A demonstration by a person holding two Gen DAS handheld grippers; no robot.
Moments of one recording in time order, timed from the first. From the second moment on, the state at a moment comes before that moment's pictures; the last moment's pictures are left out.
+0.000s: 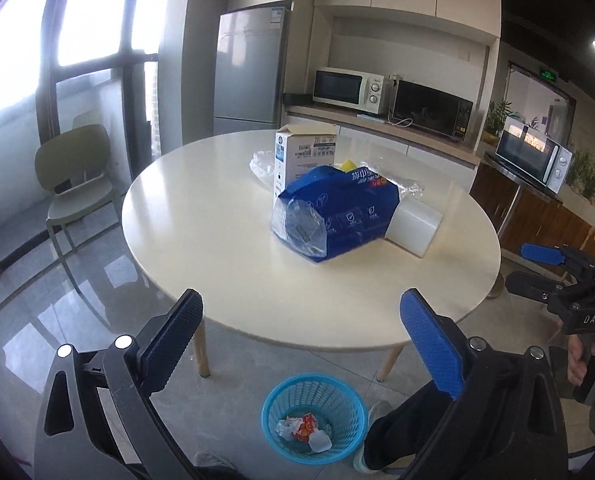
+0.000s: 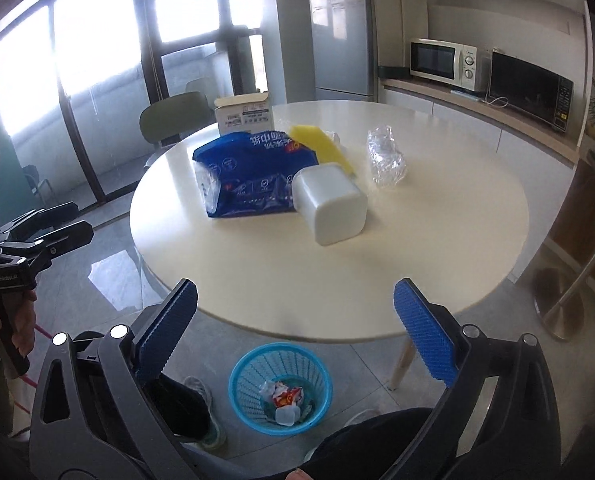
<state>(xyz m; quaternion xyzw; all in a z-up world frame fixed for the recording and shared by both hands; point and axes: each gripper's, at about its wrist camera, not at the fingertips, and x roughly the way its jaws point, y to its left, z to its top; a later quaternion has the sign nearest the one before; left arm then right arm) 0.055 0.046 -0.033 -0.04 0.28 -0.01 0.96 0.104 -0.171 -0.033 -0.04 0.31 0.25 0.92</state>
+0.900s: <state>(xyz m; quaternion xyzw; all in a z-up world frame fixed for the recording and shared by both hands) 0.187 0.059 -0.045 0.00 0.33 -0.05 0.94 0.232 -0.142 -0.054 -0.09 0.36 0.28 0.89</state>
